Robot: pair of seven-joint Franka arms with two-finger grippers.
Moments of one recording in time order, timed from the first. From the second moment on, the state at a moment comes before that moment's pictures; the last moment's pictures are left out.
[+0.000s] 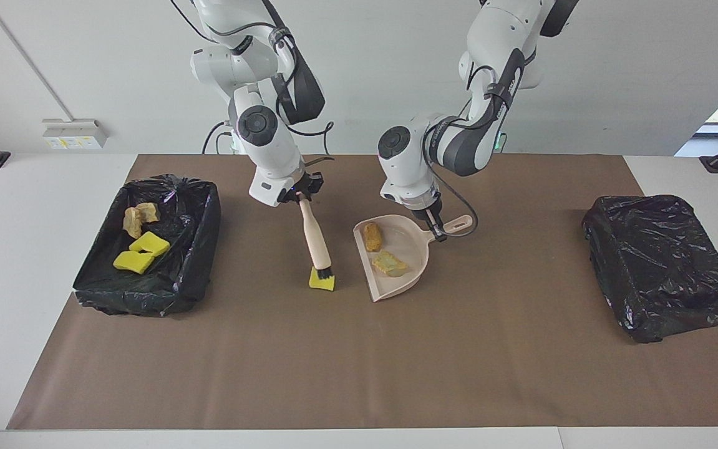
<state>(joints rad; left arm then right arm) -0.24 0.31 -0.45 -1.87 0.50 1.86 0.49 0.07 0.08 0.26 -2.01 0.06 1.87 0.02</state>
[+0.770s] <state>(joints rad) -0.23 0.31 -0.44 -1.87 0.50 1.86 0.48 0.08 0.29 0.31 -1.91 0.15 1.86 -0.01</state>
